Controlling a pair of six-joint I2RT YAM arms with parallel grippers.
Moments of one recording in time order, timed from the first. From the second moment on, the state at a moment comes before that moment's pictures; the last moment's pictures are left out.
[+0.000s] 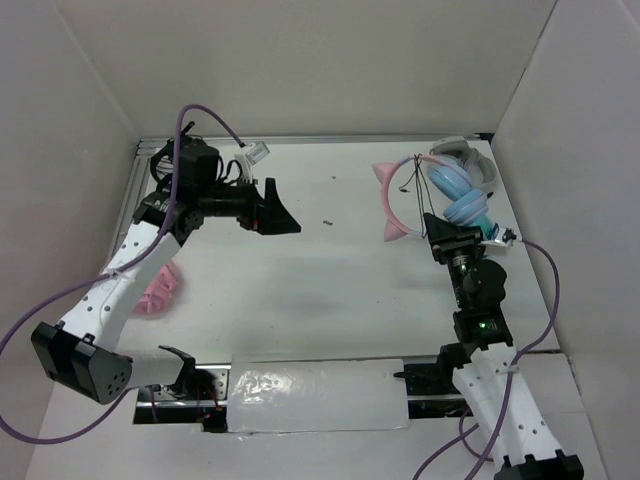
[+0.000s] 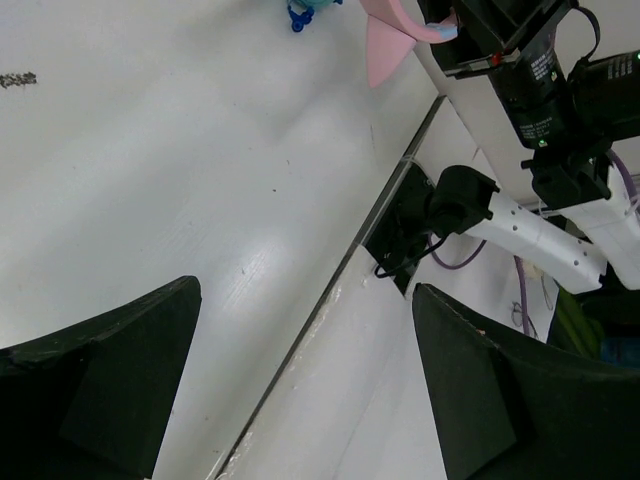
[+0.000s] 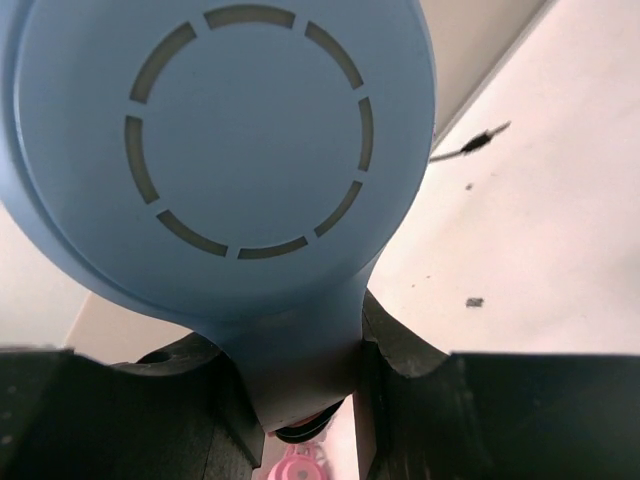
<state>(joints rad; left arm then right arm) -0.36 1.29 1.36 -0.63 0.78 -0.31 0.11 0.48 0.33 0.26 0.03 1.18</state>
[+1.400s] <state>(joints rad) -0.40 1.43 1.15 -0.49 0.75 -0.37 0.08 1.27 0.60 0.21 0.16 1.09</state>
